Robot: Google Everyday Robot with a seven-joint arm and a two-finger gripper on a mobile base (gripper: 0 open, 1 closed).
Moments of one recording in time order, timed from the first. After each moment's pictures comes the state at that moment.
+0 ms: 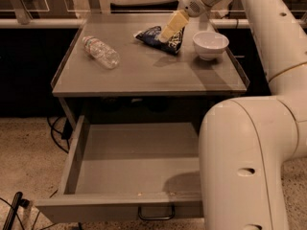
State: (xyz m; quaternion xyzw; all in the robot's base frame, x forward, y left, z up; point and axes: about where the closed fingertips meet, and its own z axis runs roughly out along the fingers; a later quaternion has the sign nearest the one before) arm 0.801 -0.066 0.952 -0.56 0.71 0.09 0.41
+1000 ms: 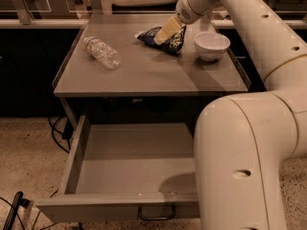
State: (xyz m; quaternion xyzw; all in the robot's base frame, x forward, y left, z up) arm 0.840 -0.072 0.920 -0.46 0.80 0.05 0.39
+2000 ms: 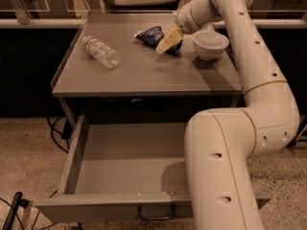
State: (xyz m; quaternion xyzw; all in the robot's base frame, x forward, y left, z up) arm 0.854 -0.063 0.883 -0.55 0.71 0.11 0.43
